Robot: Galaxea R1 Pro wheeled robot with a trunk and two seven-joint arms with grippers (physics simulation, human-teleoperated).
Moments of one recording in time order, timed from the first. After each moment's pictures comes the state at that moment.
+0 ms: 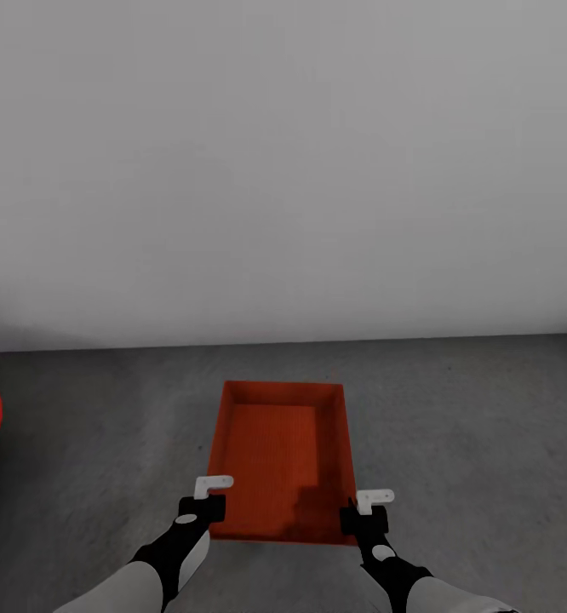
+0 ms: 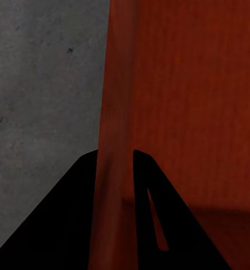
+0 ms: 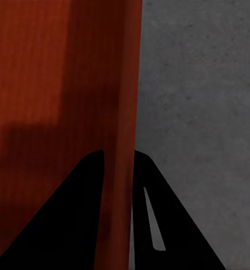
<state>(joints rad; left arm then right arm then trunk) -0.64 -0.12 0.02 -0.24 -0.02 -0.04 0.19 -0.64 0.12 0.21 -0.04 -0.09 -0.39 -0.21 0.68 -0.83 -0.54</state>
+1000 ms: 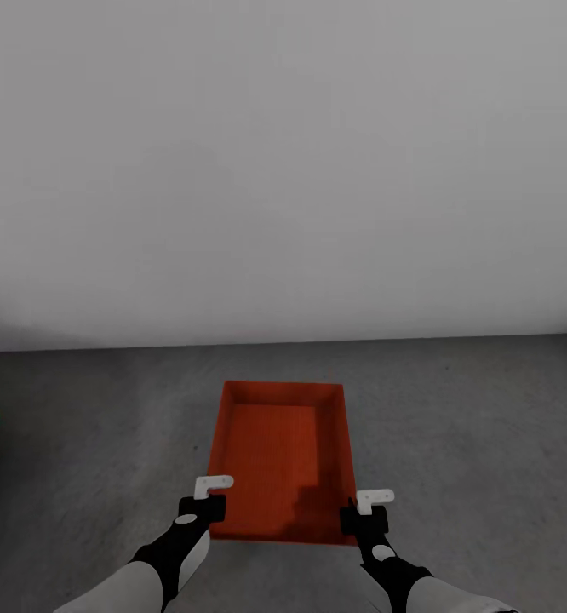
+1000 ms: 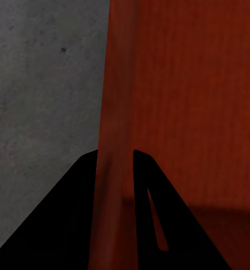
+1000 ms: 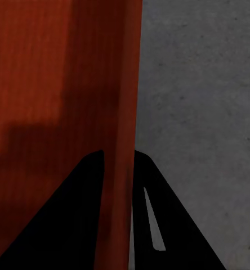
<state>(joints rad) -0.63 -0.12 0.02 -0.24 -0.03 -0.04 0.19 -0.64 0.12 0.21 -0.04 -0.09 -0.39 -0.21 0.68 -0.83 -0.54</state>
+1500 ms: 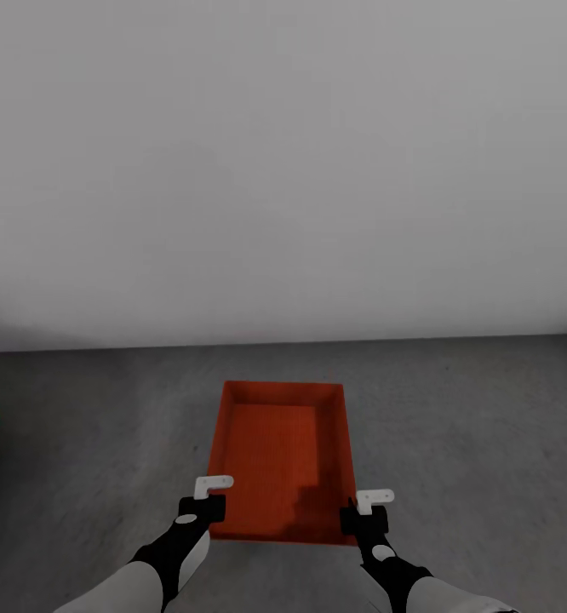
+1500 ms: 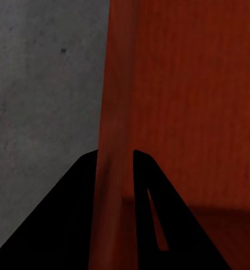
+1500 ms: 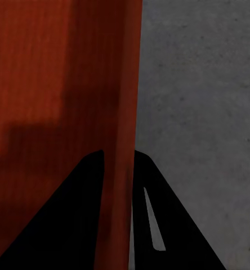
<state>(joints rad) -0.63 -0.12 0.02 -0.24 -0.02 -0.04 0.19 -0.64 0.12 0.21 -0.04 -0.09 -0.39 -0.21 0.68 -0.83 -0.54</state>
